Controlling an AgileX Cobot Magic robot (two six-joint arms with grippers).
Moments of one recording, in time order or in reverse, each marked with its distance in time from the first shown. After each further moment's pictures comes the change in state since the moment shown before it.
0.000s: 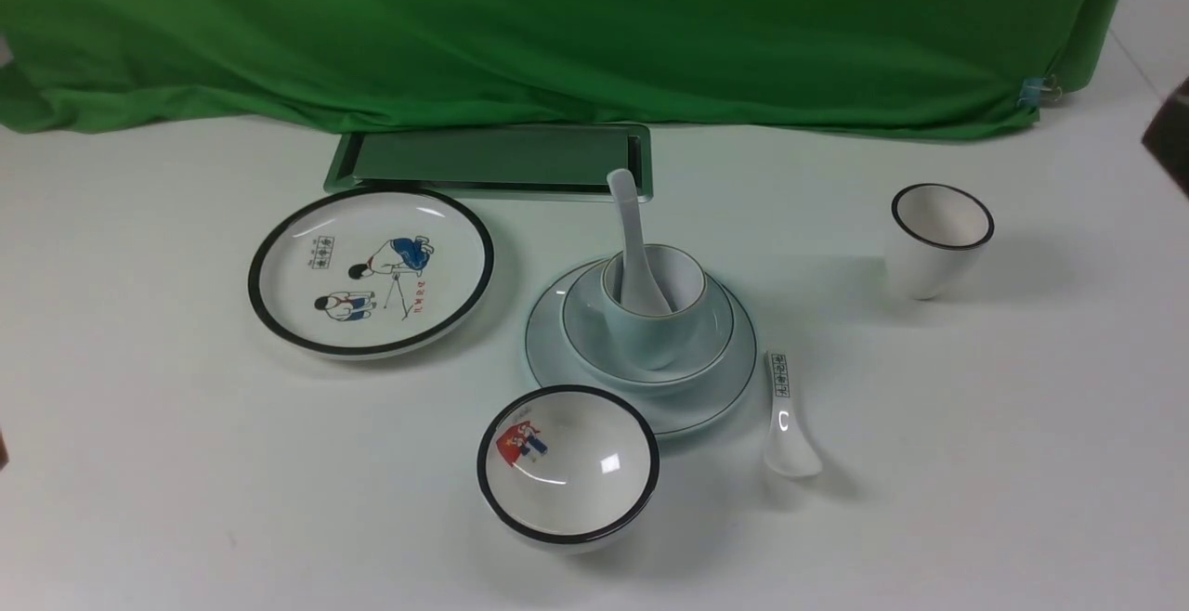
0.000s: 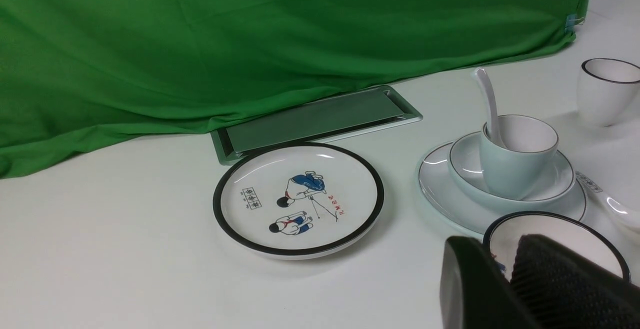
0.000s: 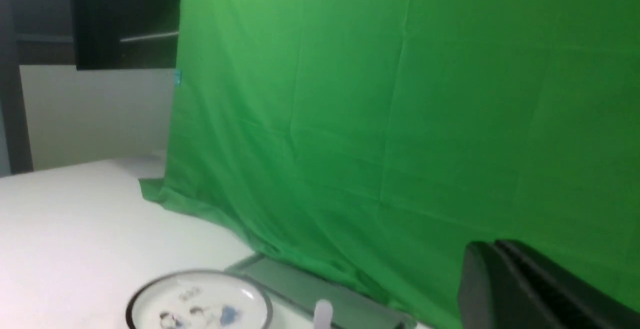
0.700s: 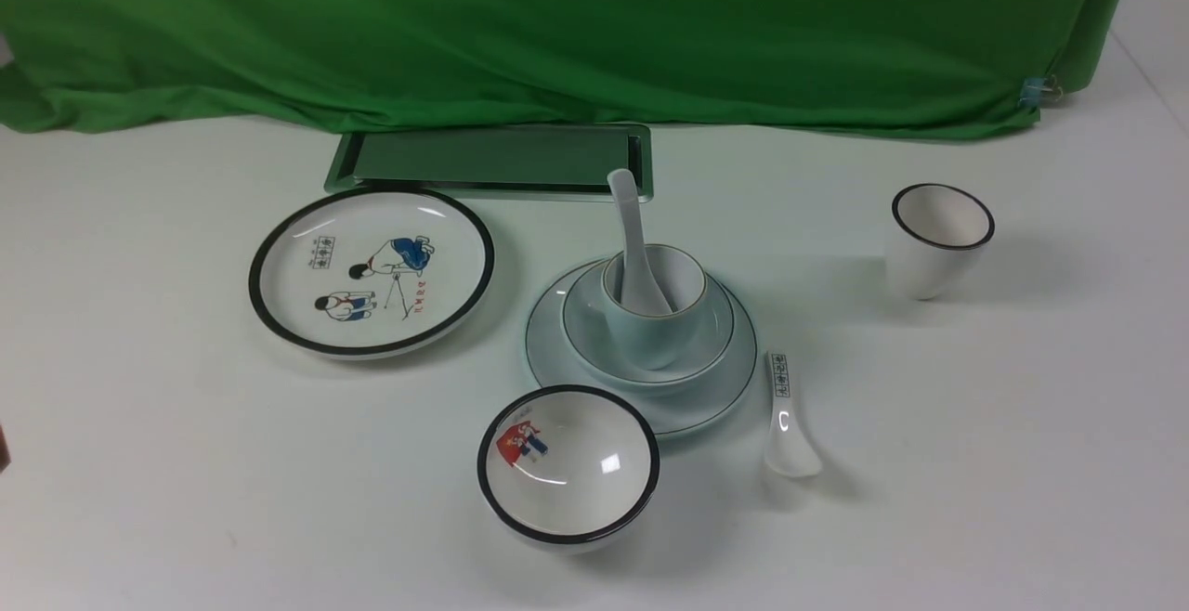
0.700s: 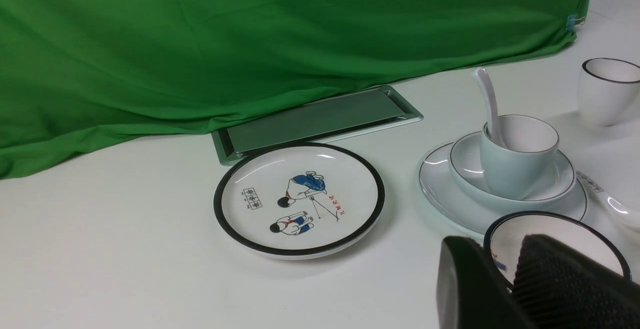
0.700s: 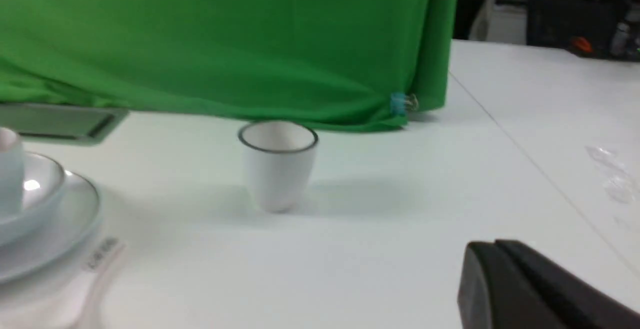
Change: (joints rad) right arm -0.628 -0.541 0.515 -0.254 0.217 0.320; left arm 0.000 0.000 0.000 0.000 0.000 0.001
